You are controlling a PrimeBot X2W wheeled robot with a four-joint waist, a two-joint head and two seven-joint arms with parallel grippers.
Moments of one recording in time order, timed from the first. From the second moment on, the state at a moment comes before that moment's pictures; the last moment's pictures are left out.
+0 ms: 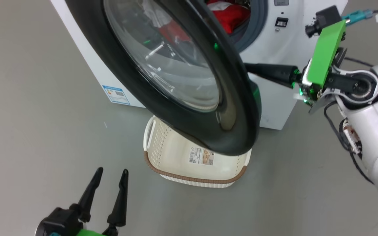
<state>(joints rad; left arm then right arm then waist) -0.06 0.05 -0.09 0.16 -0.28 -0.12 -0.25 -0.94 -0.25 0.37 0.63 1.64 0.13 0.86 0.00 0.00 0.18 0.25</state>
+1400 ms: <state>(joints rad) 0.07 0.05 -0.07 0.14 -0.24 -0.12 -0.25 -0.56 -0.12 0.46 0.34 1.61 0.13 0.81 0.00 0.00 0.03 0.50</state>
